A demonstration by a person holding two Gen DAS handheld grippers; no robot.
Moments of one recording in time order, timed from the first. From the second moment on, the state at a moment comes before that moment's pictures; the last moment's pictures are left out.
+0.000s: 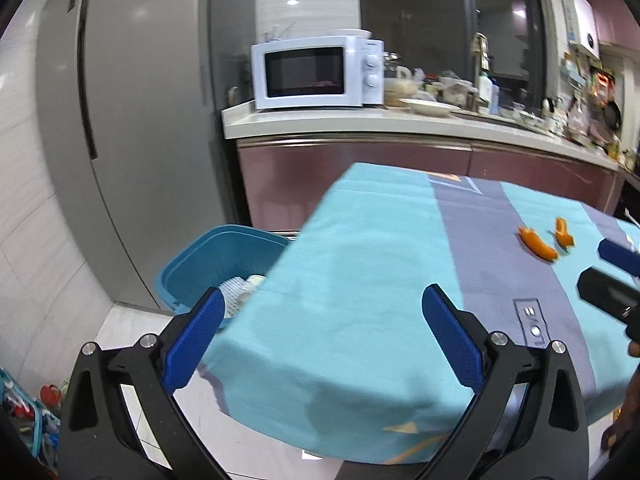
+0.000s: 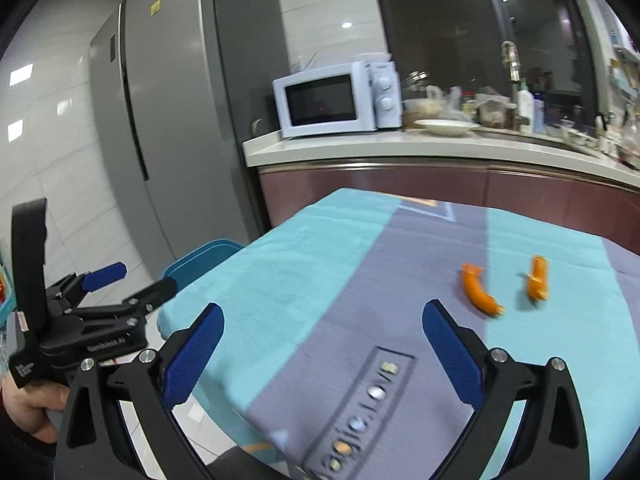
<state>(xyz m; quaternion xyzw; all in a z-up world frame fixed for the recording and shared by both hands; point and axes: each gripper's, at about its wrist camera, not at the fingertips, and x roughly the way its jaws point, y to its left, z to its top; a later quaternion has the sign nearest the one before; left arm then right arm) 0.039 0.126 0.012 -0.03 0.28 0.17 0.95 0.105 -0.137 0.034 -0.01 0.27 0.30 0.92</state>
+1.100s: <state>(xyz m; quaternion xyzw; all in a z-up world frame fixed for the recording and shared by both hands) 0.059 -0.014 0.012 0.02 0.27 -0.02 0.96 0.041 -0.303 0.030 0.04 0.23 0.07 0.97</state>
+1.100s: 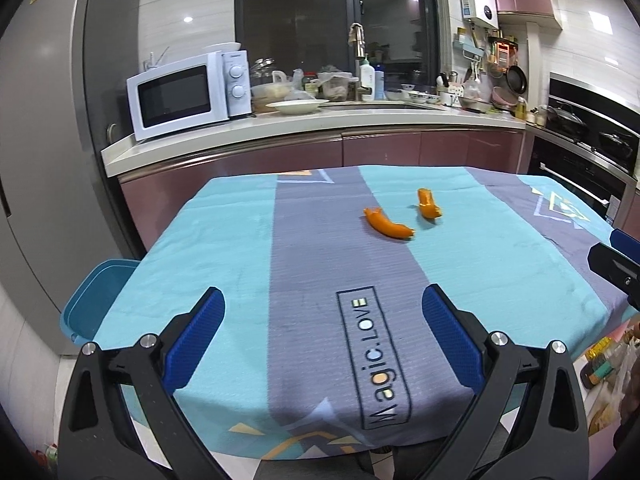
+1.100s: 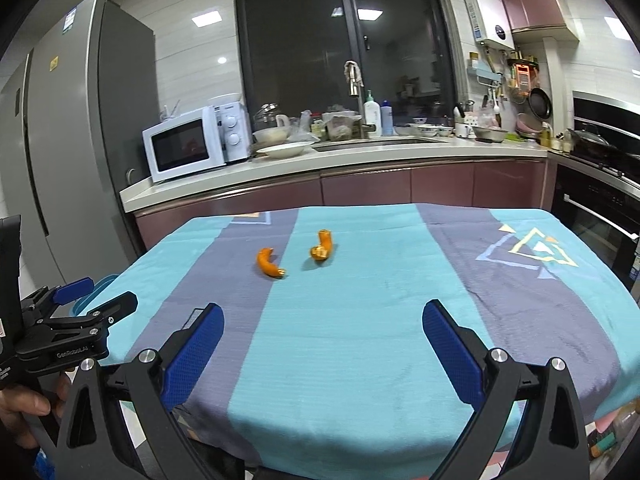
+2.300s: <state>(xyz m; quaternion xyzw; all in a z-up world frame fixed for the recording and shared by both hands) 0.138 -0.042 -0.013 0.02 0.31 -0.05 0.95 0.099 -0.315 0.012 0.04 0.27 0.06 0.96</state>
